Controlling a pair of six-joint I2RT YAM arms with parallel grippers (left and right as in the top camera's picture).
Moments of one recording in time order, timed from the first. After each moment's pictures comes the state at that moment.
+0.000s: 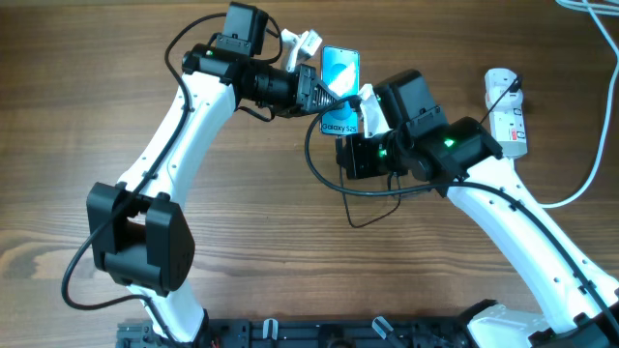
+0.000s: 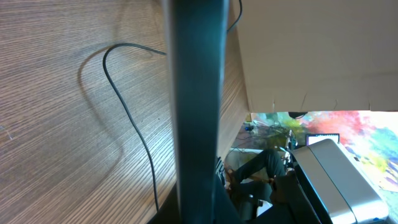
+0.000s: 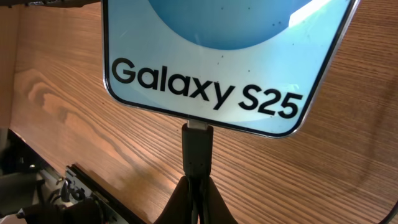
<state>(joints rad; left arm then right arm) -0.30 1.90 1.66 -0.86 1.03 -0.26 0.51 1.46 1.30 -0.87 -0.37 0.38</state>
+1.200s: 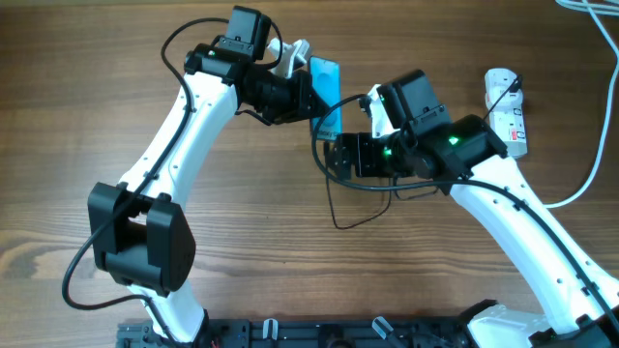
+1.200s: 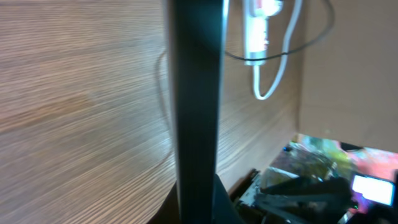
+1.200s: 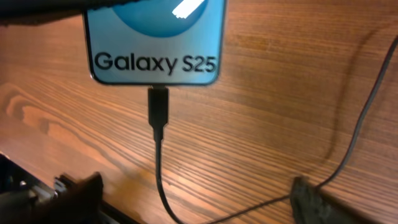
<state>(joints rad) -0.31 1.90 1.67 -0.95 0.75 -0.33 0.49 1.45 1.32 -0.96 -0.30 0.44</state>
